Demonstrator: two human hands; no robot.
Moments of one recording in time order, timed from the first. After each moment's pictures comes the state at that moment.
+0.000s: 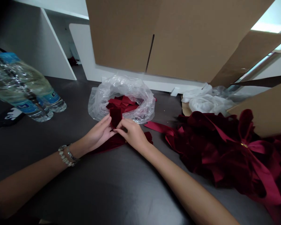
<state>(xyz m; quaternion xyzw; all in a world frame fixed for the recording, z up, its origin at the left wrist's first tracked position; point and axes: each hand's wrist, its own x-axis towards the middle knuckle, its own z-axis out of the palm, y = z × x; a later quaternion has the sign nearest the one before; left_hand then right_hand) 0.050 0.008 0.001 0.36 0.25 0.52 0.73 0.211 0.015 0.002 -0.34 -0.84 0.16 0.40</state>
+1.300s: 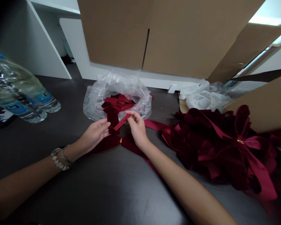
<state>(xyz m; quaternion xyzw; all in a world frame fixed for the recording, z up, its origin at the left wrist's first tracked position) 0.048 0.006 -0.005 0.44 0.36 0.48 0.68 0.214 0.027 -0.011 -0.43 -0.56 0.41 0.57</state>
